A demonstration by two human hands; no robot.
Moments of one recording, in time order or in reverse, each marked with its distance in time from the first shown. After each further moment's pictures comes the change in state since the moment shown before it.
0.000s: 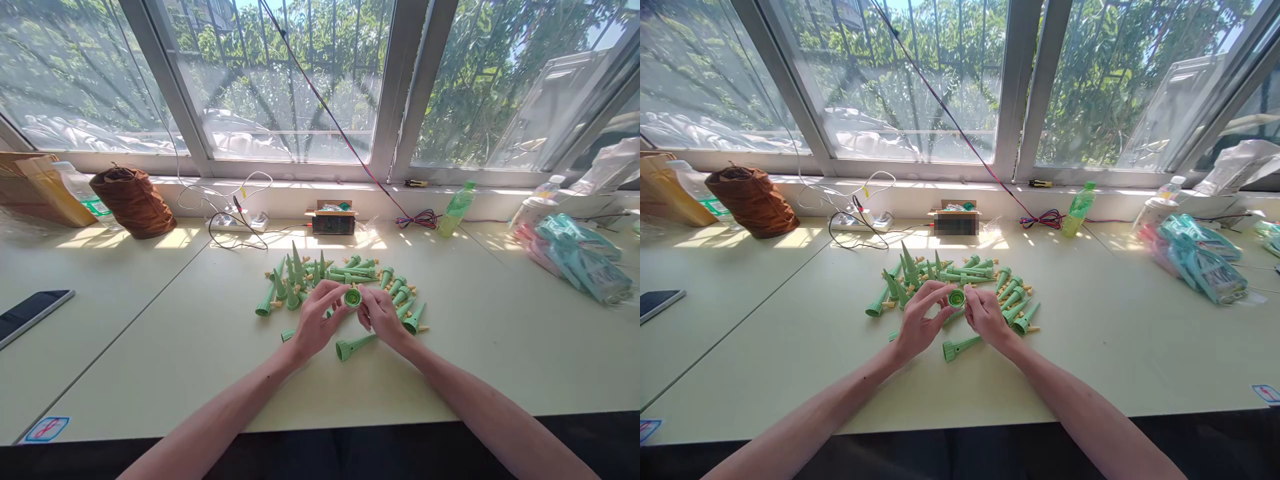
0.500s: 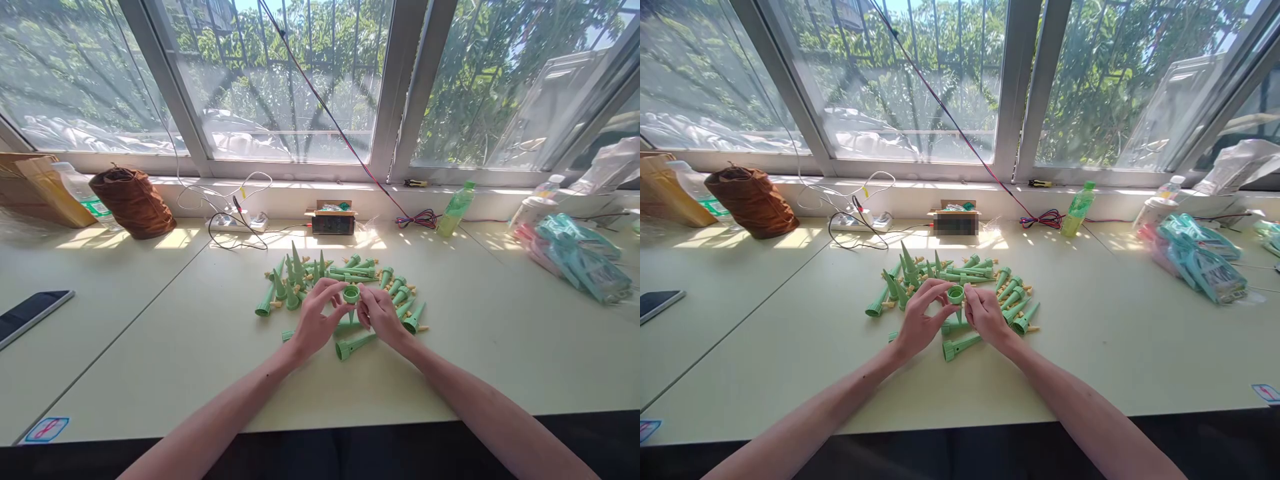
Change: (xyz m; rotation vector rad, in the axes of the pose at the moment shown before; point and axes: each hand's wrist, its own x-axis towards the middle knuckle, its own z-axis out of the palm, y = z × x) left_hand 0.001 -0.001 0.001 -0.020 -0.020 -0.123; right_hand 0.001 0.004 -0.001 0.000 0.003 0.009
